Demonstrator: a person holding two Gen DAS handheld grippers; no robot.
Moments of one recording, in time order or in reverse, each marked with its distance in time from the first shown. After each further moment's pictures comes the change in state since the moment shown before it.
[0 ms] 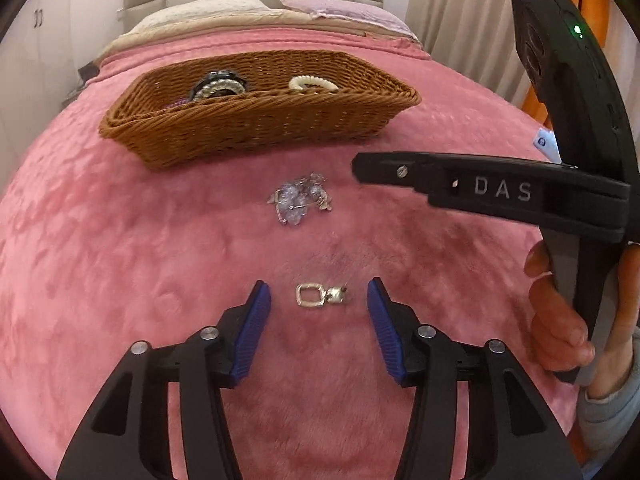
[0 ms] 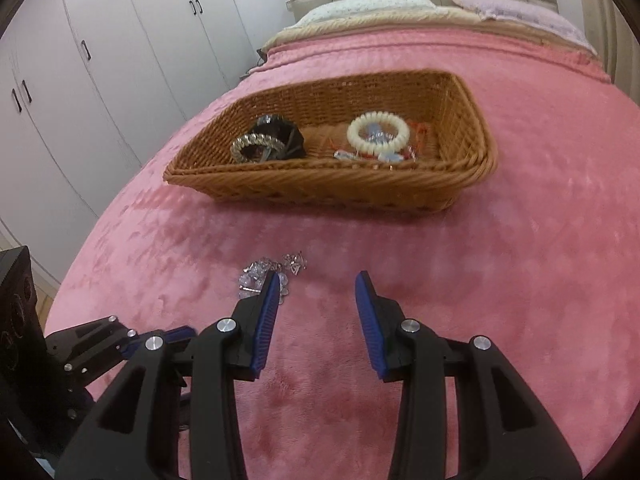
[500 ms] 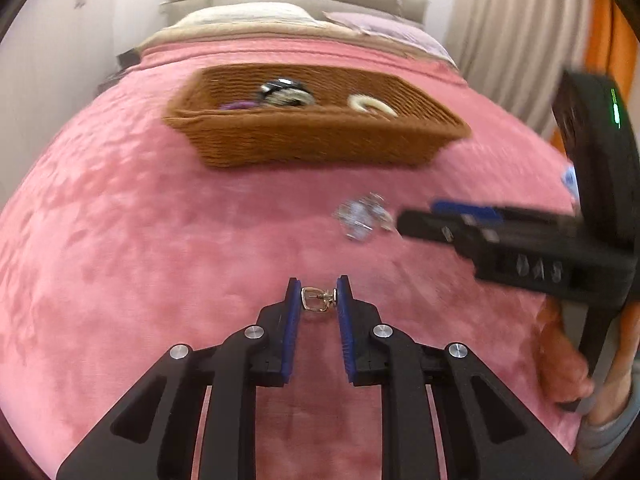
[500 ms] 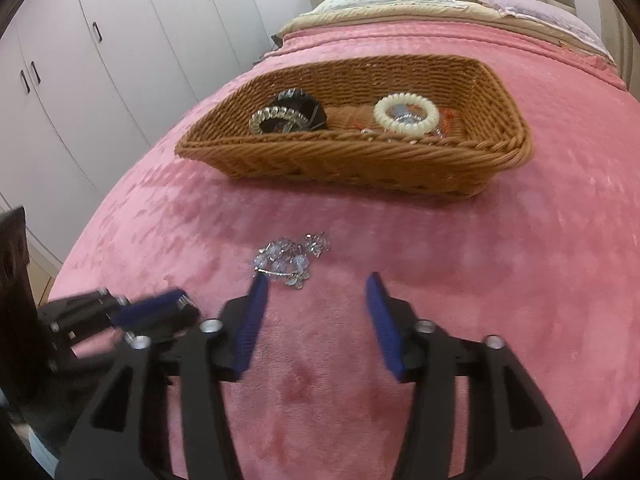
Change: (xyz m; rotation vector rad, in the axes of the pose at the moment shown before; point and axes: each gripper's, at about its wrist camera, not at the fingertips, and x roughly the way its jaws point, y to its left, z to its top) left arm -0.022 0.041 -0.004 -0.156 -0.077 0.064; right arm 0.015 0.016 -0.006 -0.057 0.045 0.014
